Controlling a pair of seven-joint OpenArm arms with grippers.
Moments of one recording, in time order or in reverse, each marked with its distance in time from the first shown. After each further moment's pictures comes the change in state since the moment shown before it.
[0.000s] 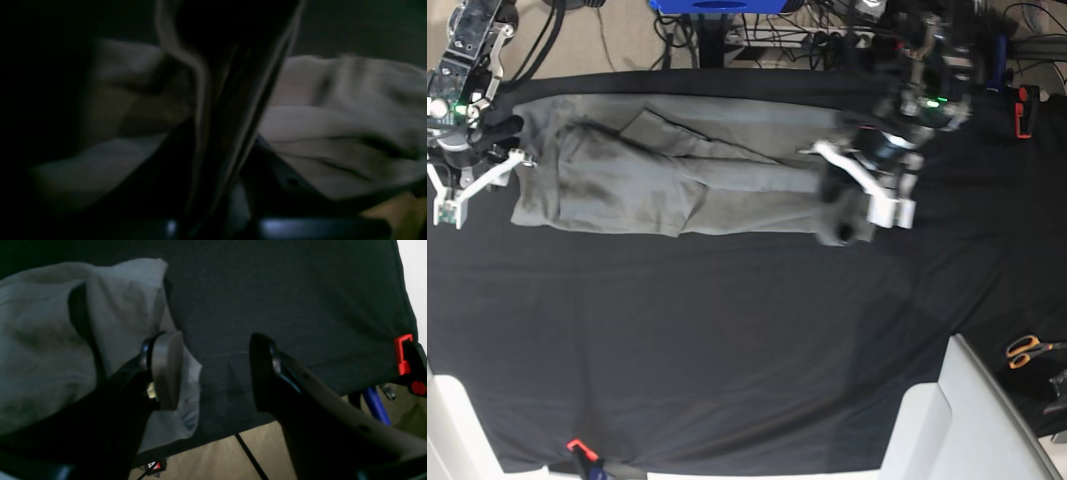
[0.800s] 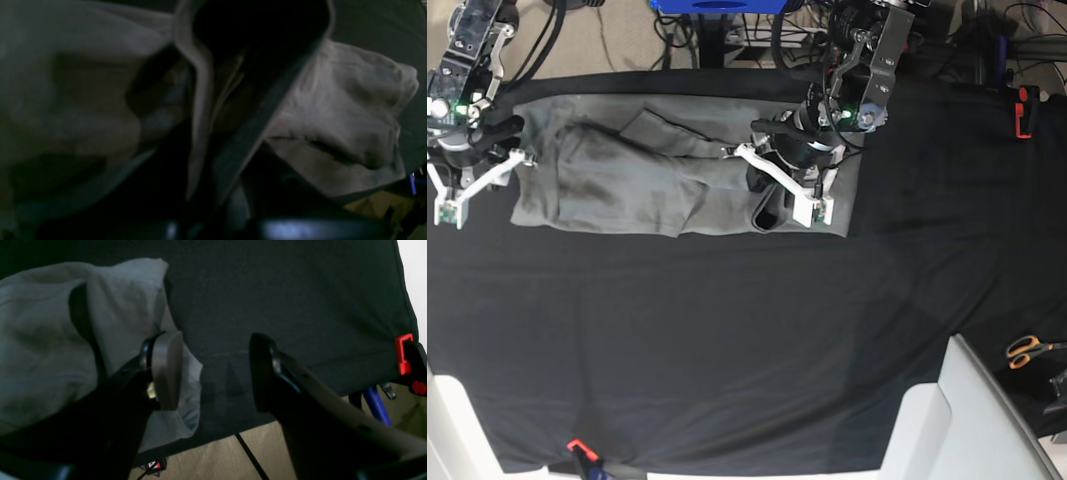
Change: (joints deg) left arm -5.6 5.6 13.1 -7.6 -0.2 13.0 -0.3; right arm 0.0 0.0 0.0 0.0 0.0 0.0 0.0
